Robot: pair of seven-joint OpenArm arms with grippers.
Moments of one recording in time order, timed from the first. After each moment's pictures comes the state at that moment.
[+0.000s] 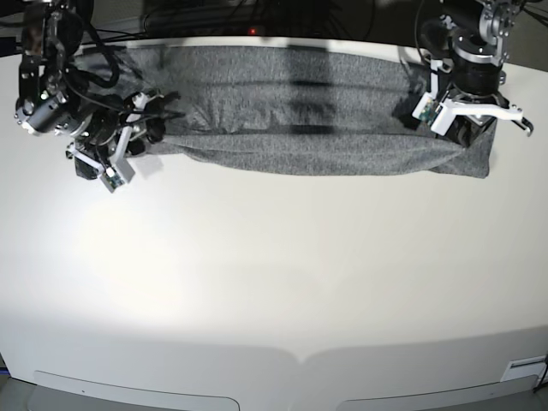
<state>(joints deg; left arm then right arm) 27.6 -39.8 30.4 125.6 32.2 14.8 56.1 -16.7 24.3 11.3 106.6 29.2 34.6 -60.9</state>
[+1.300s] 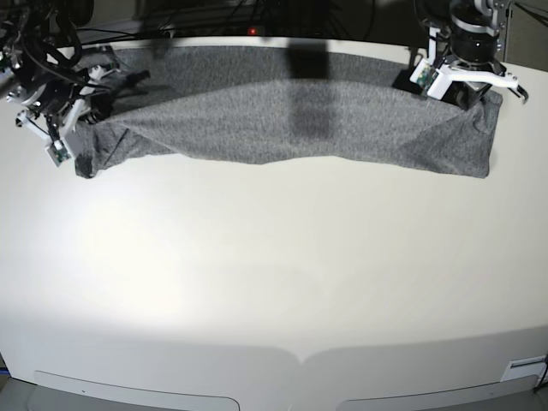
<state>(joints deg) 35.5 -39.8 30.4 125.6 34.0 14.8 57.1 -27.0 24.3 28.7 118.7 35.8 34.6 -71.7</state>
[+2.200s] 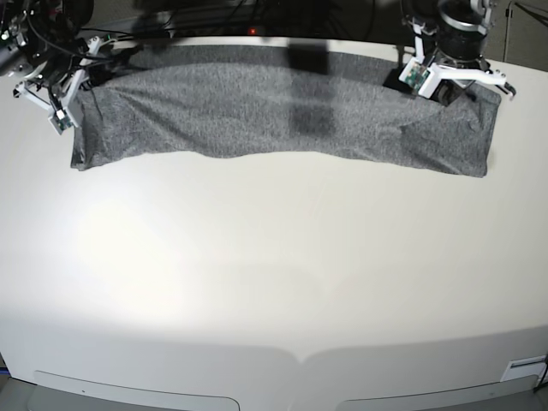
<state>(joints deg) 35.5 -37.1 30.3 125.6 28.1 15.2 50.8 -34.9 24.4 29.3 118.8 31.4 34.6 -70.9</state>
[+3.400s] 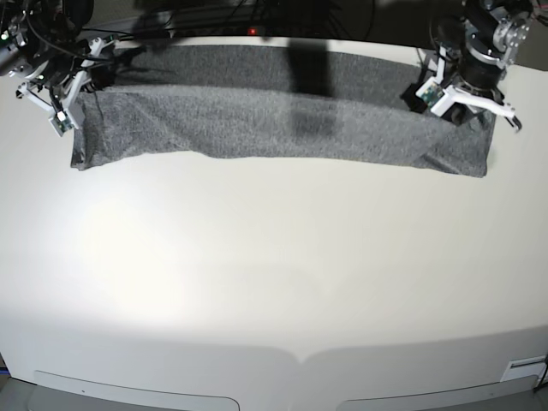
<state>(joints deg) 28.4 -45.6 30.4 115.5 19.7 10.0 43.8 -34.8 24.1 29.4 118.8 33.1 34.6 -70.9</state>
